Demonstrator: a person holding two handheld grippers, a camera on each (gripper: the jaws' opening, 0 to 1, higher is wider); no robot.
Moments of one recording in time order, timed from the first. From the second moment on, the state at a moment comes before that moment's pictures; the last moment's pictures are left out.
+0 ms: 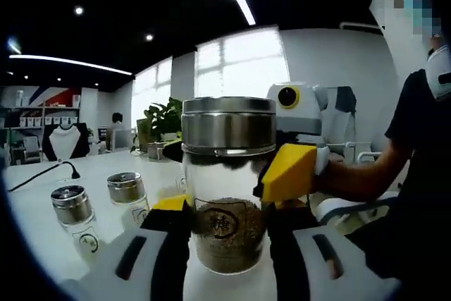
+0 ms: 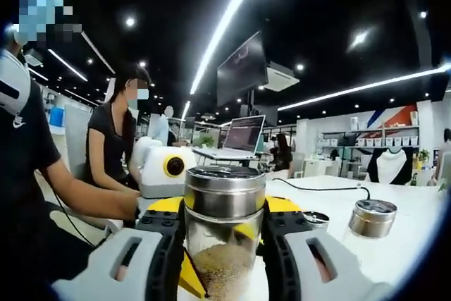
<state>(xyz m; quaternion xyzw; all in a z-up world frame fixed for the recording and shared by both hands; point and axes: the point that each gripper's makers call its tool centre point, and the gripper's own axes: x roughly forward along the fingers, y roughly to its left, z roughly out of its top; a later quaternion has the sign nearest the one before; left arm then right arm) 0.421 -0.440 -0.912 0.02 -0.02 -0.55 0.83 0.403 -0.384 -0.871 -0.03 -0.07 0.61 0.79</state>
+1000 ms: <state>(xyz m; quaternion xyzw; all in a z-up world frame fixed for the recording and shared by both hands) 0.451 -0.420 -0.916 0.08 -0.02 -0.34 0.94 0.435 -0.387 -0.877 0.04 -0.01 0.49 0.87</state>
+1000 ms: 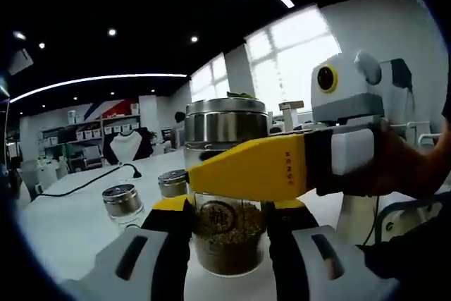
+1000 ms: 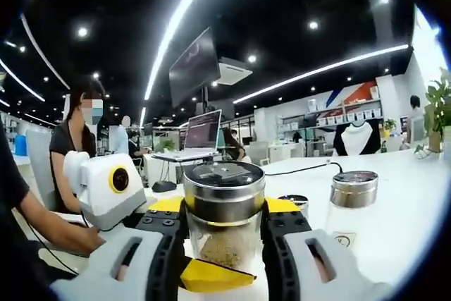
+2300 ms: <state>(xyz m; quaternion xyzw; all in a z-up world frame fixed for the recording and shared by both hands) 0.426 -0.428 -0.890 0.01 -0.02 -0.45 0.89 0.416 -0.400 -0.852 0.09 -0.02 0.56 0.83</state>
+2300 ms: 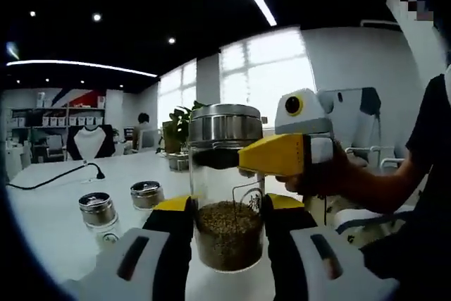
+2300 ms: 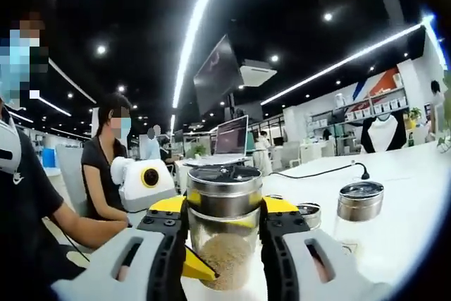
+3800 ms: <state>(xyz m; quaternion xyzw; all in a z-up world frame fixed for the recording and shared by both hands) 0.443 -0.421 -0.910 -0.01 0.01 -0.39 0.92 0.428 -0.393 -0.863 0.01 -0.03 0.49 0.87</state>
